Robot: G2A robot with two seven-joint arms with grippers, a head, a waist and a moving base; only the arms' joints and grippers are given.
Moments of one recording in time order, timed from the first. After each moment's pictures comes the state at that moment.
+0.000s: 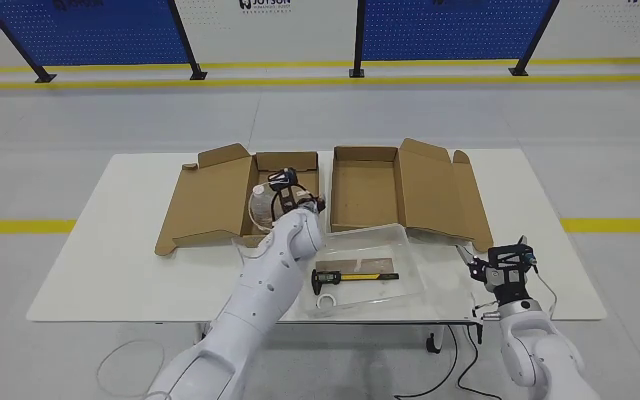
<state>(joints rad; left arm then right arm) 0.82 -1.66 -1.09 -0.96 1.03 0.62 -0.43 -1.73 -1.15 1.60 -1.80 -1.33 0.00 0.00</state>
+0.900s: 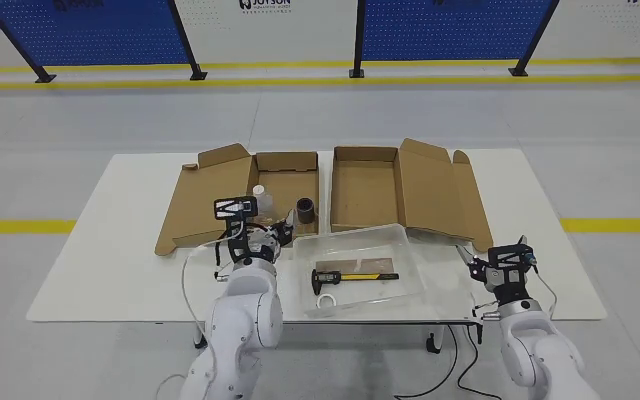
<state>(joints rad) 1.51 -1.54 -1.25 -2.06 1.60 0.42 -0.63 -1.73 -1.15 1.60 -1.80 -1.33 0.00 0.00</state>
